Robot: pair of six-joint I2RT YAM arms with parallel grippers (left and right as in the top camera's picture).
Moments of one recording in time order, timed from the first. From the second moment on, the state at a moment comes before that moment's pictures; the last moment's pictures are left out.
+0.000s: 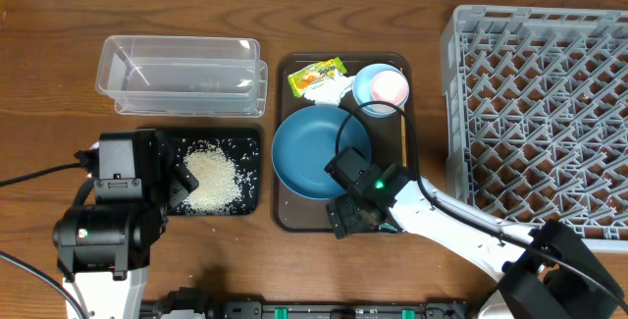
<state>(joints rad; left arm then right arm) 0.02 0.94 1.11 -1.29 -0.27 -0.65 0.83 1.62 0.91 -0.69 -0.05 0.49</state>
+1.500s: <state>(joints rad) 0.02 0.94 1.11 -1.29 -0.27 -0.65 0.76 1.62 1.18 -1.09 -0.01 0.51</state>
